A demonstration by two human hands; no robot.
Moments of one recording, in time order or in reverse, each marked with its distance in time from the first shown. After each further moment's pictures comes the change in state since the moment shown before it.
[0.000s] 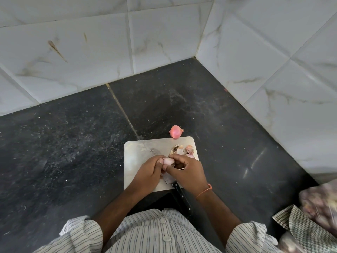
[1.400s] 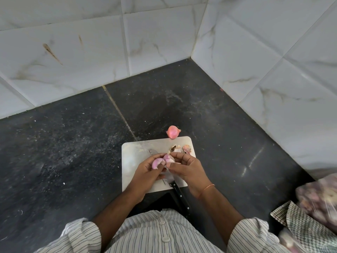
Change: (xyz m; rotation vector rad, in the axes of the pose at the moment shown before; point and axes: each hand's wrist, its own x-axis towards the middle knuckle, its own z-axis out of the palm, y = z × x) left_hand -0.007 0.009 0.004 -0.546 -0.024 -0.185; right_hand -0.002 -0.005 -0.007 0.761 -0.089 0.343
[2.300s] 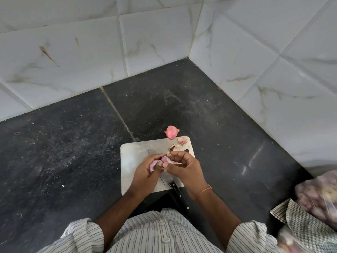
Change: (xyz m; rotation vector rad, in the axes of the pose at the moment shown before) left_hand 0.006 -0.012 -0.004 0.373 0.048 0.342; right_hand 0.000 0.011 0.002 -0.173 0.134 -0.122
